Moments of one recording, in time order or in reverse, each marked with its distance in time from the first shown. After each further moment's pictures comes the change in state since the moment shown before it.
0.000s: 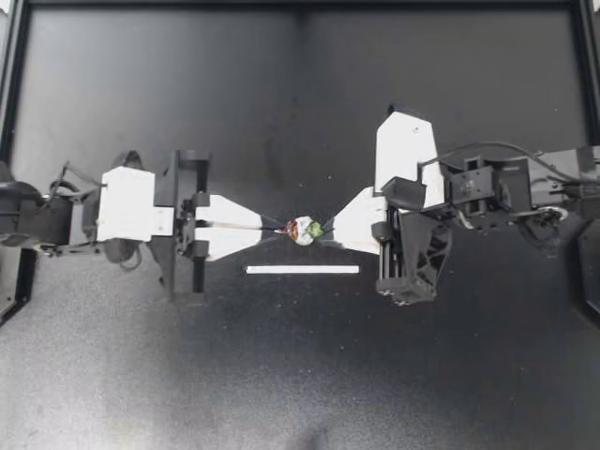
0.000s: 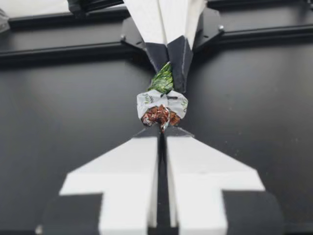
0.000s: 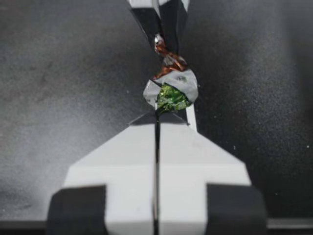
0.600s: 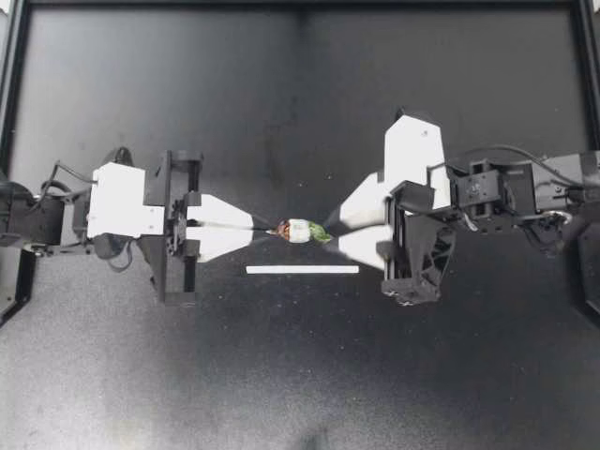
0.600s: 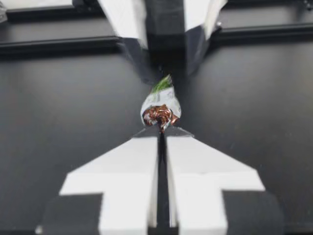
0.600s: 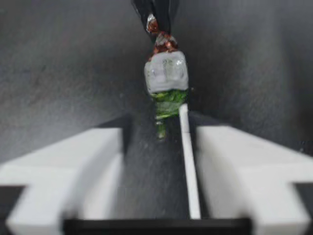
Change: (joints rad) left arm 0.002 -0.028 0.037 0.006 -0.003 -0.014; right arm 0.000 -0.014 0.064 -0.025 -0.115 -0.008
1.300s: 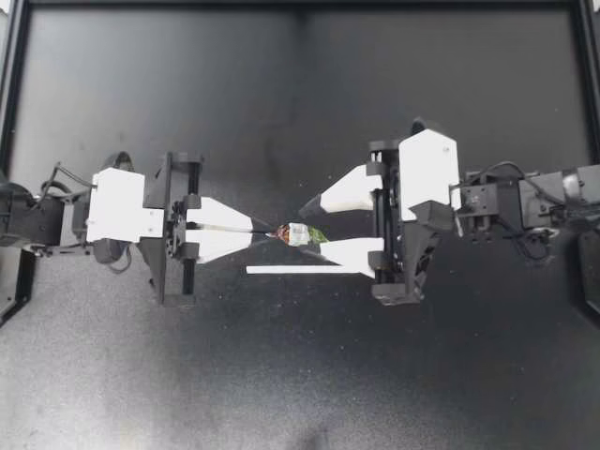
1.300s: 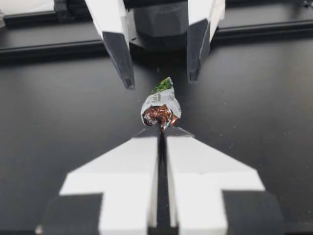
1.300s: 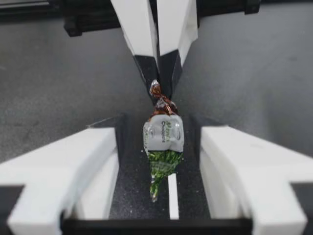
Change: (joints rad) left arm -0.002 0.000 -0.006 0.020 0.000 0.011; right arm 0.014 0.064 0.038 -0.100 -0.307 0.000
